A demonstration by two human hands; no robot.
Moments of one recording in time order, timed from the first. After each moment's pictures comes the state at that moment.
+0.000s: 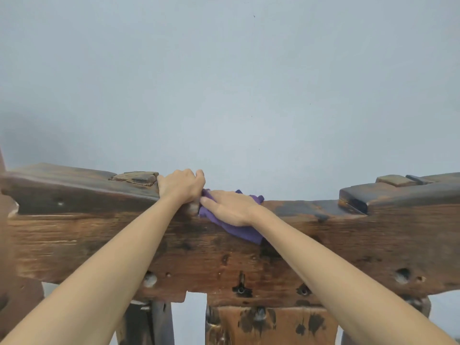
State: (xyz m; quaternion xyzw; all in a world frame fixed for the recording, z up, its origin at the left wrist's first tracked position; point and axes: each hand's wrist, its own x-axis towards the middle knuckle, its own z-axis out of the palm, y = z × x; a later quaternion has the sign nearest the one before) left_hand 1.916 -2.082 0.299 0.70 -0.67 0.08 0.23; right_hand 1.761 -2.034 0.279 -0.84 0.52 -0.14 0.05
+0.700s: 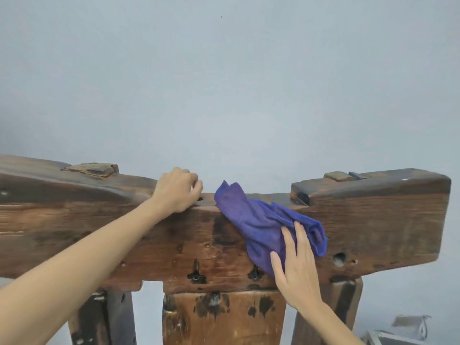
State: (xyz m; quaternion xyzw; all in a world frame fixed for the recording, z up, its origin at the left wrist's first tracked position) left_hand 1.845 -2.032 0.281 0.51 -0.79 0.15 0.30; right_hand 1.552 -1.917 0.103 -0.64 0.63 -0.40 -0.17
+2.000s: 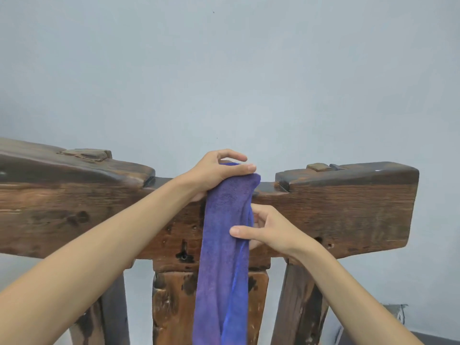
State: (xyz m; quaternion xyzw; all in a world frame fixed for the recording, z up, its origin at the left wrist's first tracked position) left_hand 1.761 -1.950 0.313 0.28 -0.70 -0.50 0.43; right_hand 1.582 -1.855 0.240 -0.72 0.42 -0.38 0.40
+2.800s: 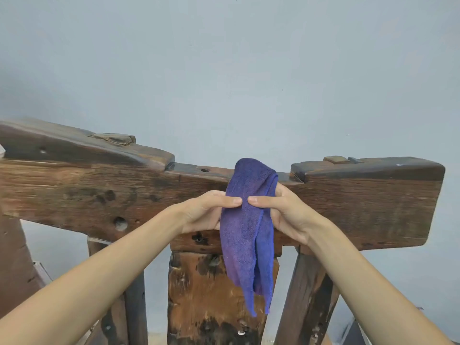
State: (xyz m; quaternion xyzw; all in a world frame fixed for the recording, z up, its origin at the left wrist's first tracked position) left_hand 1.809 -1.916 0.228 0.20 -0.66 -0.69 0.22; right_hand 1.592 -1.858 0.251 -0.62 0.31 -0.43 0.58
